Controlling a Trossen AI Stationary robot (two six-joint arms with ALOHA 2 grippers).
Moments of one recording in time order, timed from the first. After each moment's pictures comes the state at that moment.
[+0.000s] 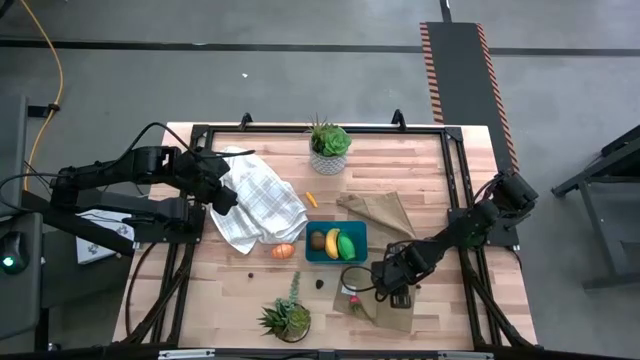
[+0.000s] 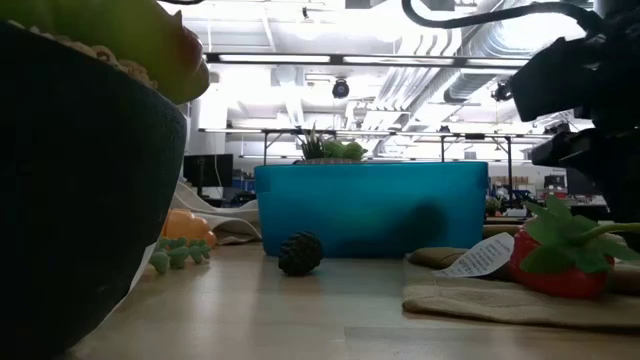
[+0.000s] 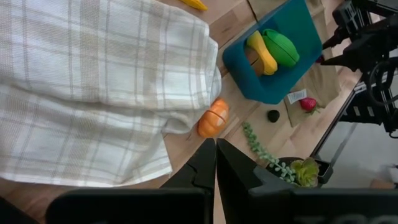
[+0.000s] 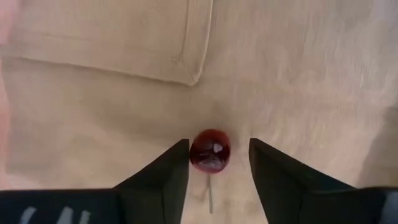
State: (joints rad) left arm 0.26 0.81 0.98 -1.13 0.14 -0.87; right arm 0.56 1.70 0.96 -0.64 -0.05 0.59
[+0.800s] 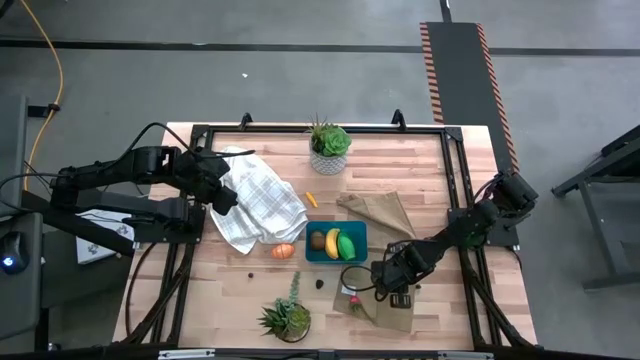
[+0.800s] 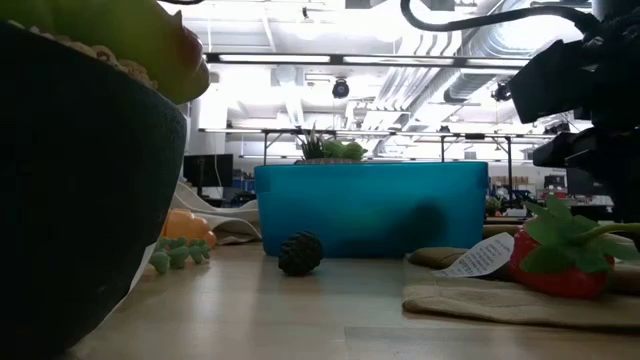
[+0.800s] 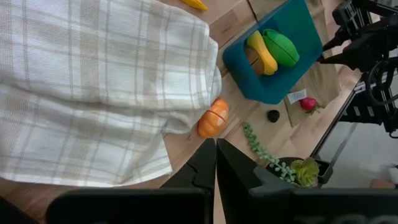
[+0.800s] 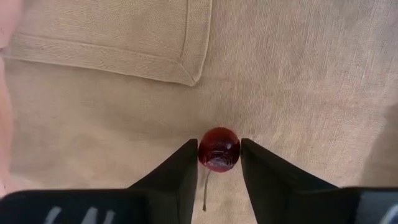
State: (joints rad) left arm 0.26 0.81 0.98 -1.13 0.14 -0.87; right arm 0.56 1.70 0.96 -0.64 -0.06 0.59
